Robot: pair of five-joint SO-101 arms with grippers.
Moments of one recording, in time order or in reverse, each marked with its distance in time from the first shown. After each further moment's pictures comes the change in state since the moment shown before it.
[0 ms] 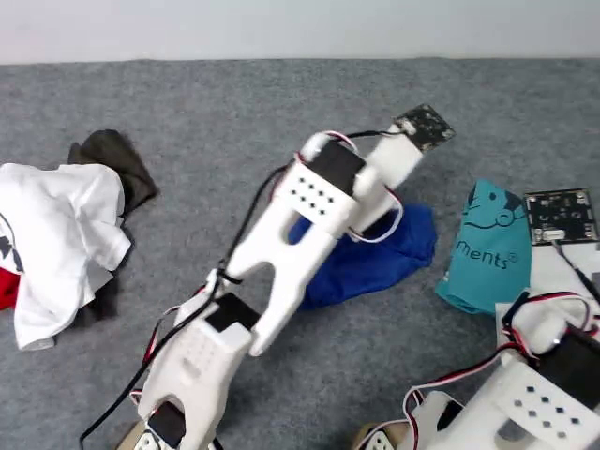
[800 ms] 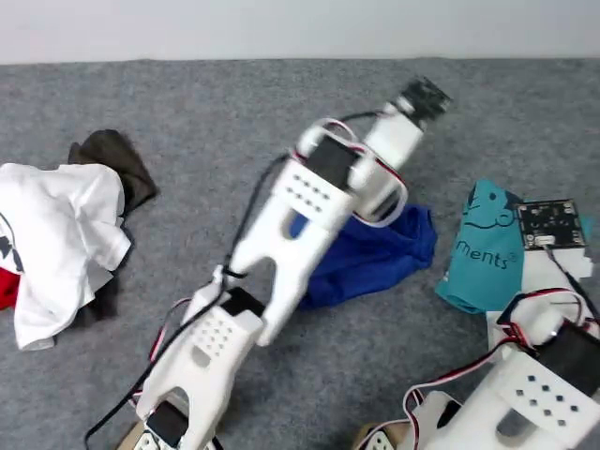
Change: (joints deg) left arm -3.9 6.5 -15.1 0.1 2.7; right arm 0.0 0.0 6.4 0.0 0.0
